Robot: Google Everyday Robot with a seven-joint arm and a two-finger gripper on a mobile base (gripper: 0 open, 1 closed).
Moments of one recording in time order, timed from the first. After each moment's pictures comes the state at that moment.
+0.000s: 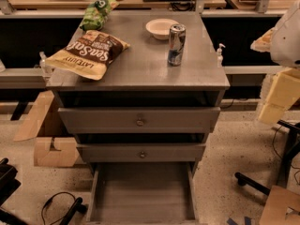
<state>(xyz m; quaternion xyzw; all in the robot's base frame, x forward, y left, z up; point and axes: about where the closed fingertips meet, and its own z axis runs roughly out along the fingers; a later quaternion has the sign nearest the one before) 0.438 -0.217 0.976 -0.60 0.78 -0.03 0.16</state>
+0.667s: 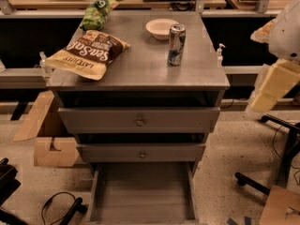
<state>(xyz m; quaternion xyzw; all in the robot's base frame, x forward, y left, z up) 0.461 -0.215 0.983 -0.59 0.78 -0.04 0.20</state>
